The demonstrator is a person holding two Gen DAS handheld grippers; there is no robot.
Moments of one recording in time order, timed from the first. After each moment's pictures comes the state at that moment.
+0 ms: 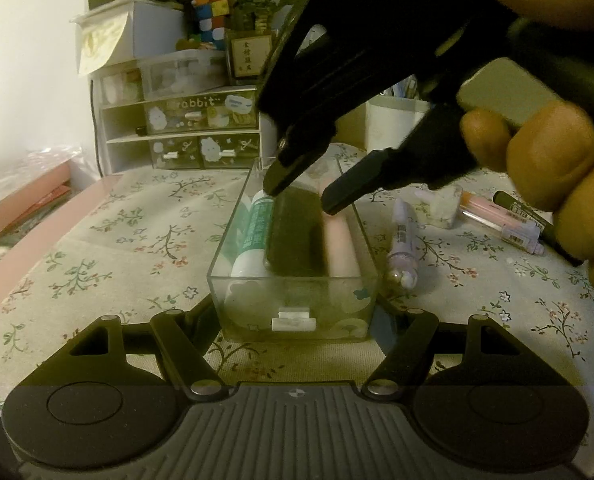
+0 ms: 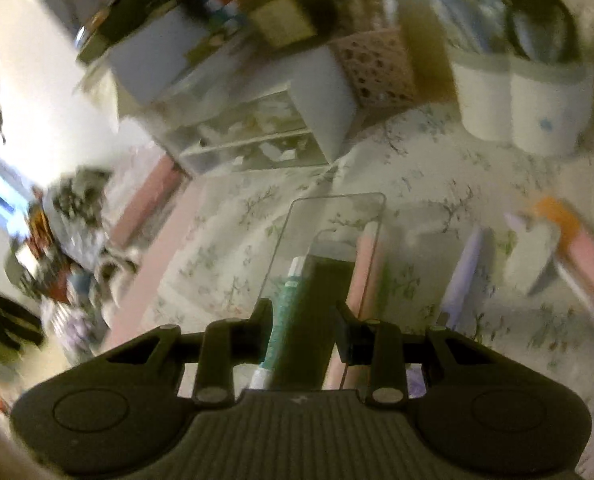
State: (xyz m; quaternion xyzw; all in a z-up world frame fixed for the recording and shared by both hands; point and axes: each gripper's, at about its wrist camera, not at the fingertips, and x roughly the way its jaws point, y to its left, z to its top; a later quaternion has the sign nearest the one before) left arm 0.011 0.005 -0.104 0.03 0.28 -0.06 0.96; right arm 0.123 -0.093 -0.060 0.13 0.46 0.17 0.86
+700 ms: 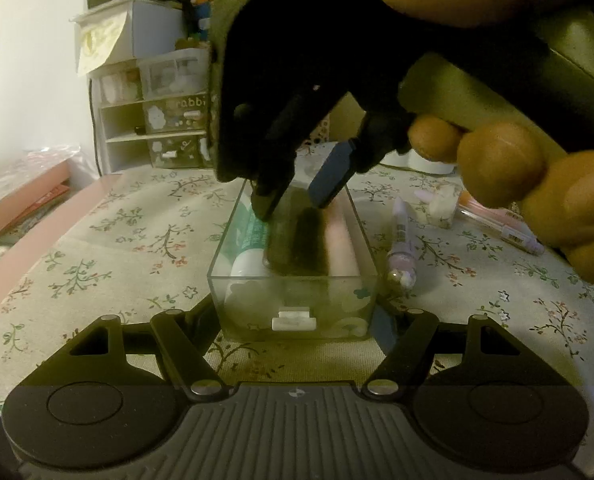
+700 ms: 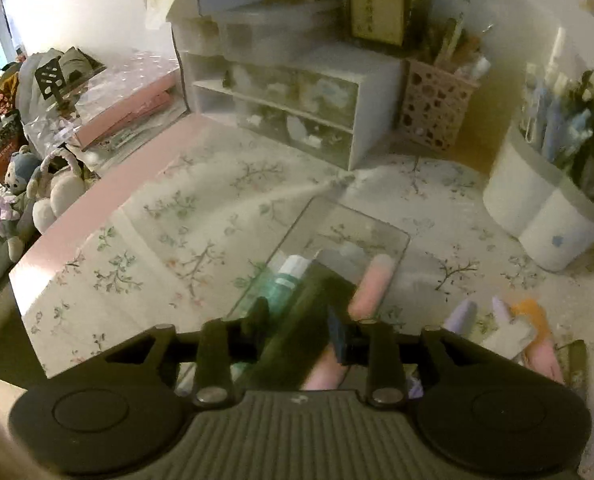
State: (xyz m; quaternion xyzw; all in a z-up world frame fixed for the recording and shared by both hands) left arm 0.010 0.004 -0.103 0.03 0.28 -0.06 0.96; right arm 0.127 -0.041 -0.057 -0.08 0.46 0.16 0.87
